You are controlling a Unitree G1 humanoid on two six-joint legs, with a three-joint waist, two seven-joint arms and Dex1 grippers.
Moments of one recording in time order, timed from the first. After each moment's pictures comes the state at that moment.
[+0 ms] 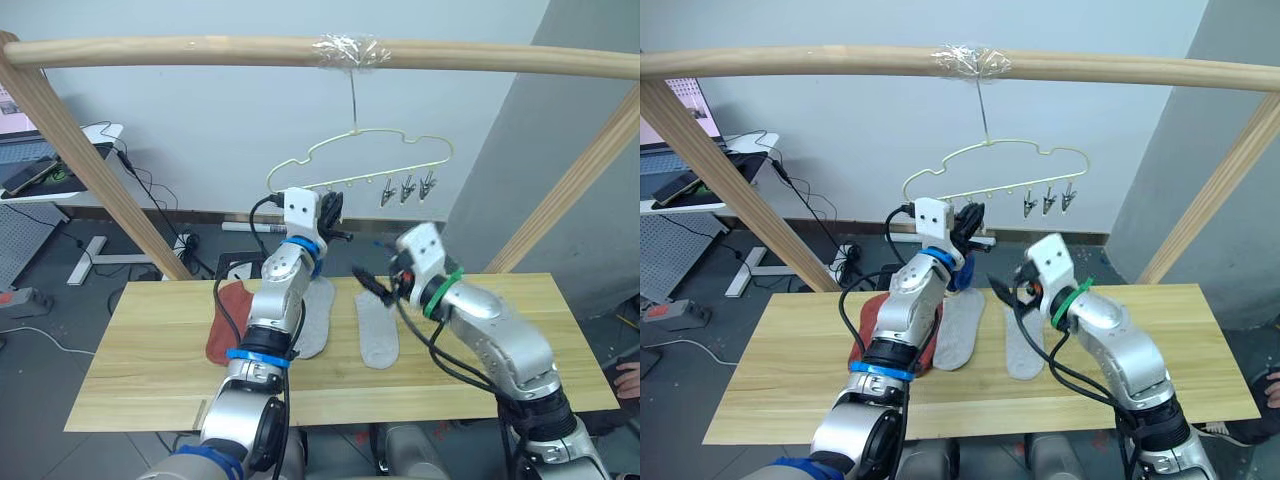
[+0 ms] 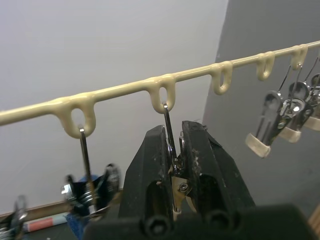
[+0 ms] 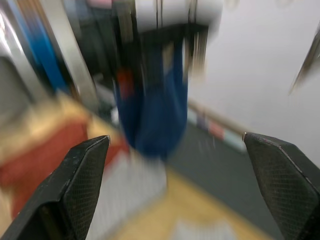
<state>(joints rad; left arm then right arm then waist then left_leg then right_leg) -0.64 -0.02 0.05 0.39 -0.24 0.09 -0.30 -0.29 -0.34 0.27 -0.29 0.22 0.70 0.37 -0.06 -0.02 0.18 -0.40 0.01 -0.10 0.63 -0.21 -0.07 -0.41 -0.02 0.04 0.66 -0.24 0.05</state>
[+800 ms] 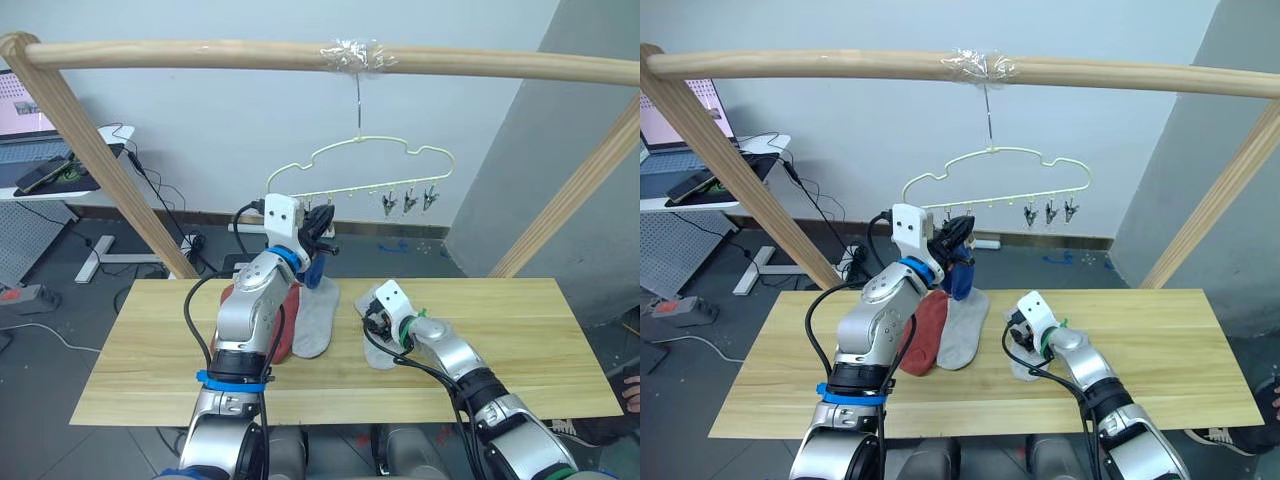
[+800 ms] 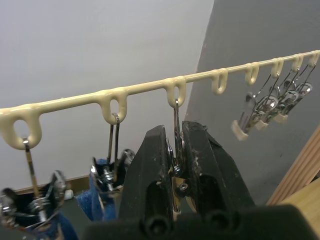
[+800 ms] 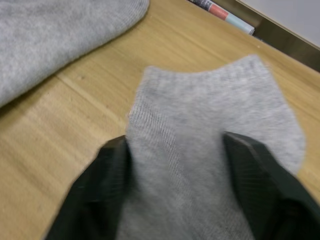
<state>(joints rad) -0.50 0.05 0.05 0.07 -0.31 0.39 -0.34 -0.41 -0.18 0.30 0.57 -0.02 0.31 0.40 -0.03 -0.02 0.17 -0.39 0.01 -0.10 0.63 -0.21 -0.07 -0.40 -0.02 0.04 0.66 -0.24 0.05</state>
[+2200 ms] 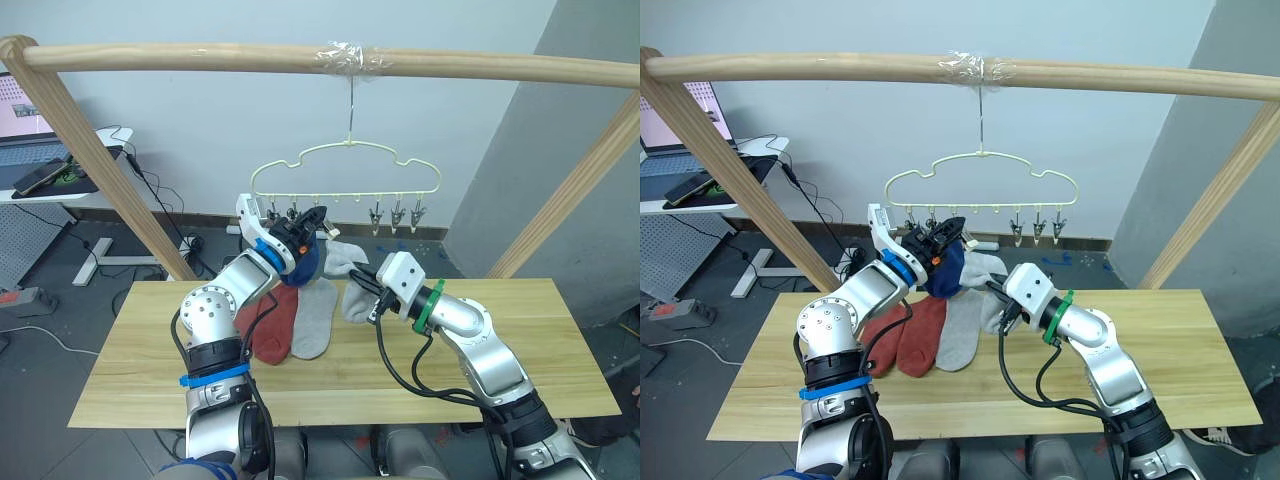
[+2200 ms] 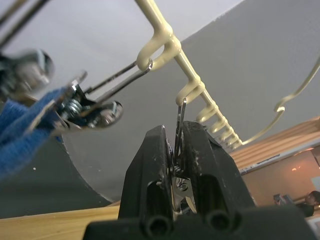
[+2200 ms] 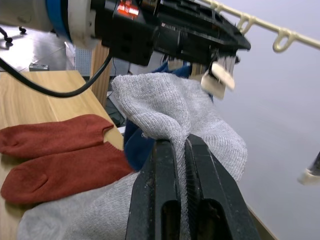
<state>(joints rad) -0.57 0.00 0.44 0.05 -1.08 0.96 0.00 -0.26 -0.30 0.28 -0.16 0.02 0.11 0.61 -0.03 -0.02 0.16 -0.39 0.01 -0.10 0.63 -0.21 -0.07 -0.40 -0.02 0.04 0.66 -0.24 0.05</state>
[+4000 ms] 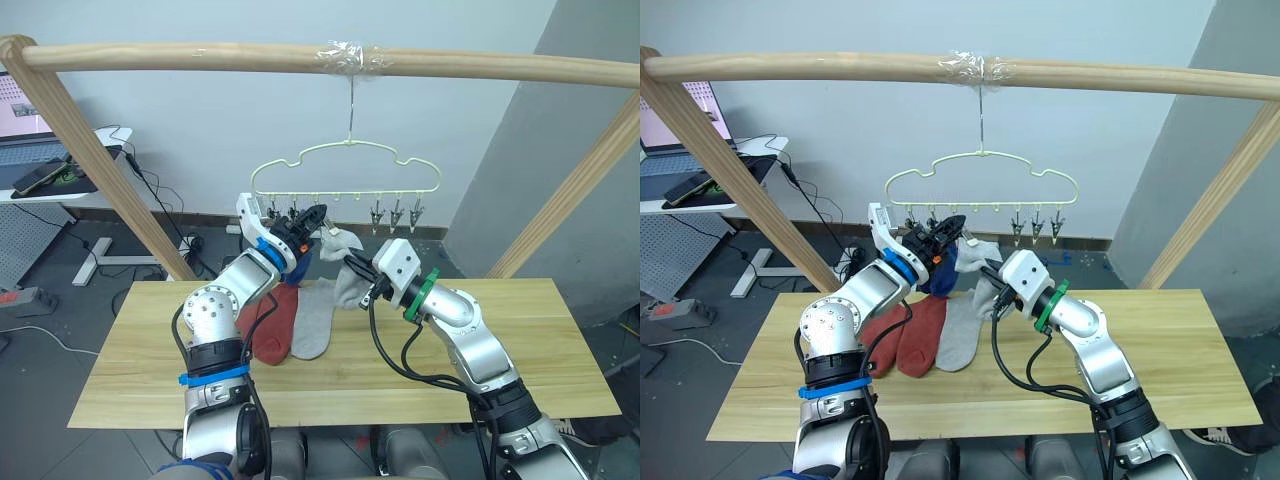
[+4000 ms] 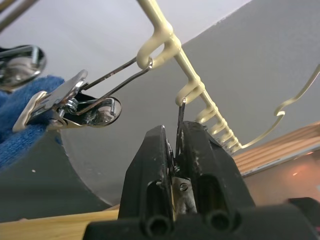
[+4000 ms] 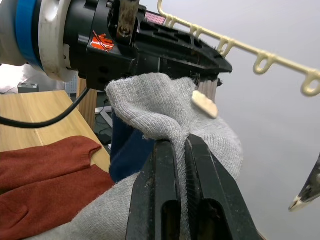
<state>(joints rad) -0.55 0.02 0.38 0.06 -1.09 0.89 -0.02 -0.33 -0.22 0.27 -0.07 0.01 0.07 0.56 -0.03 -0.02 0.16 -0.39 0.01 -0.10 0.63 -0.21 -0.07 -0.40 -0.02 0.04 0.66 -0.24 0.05</state>
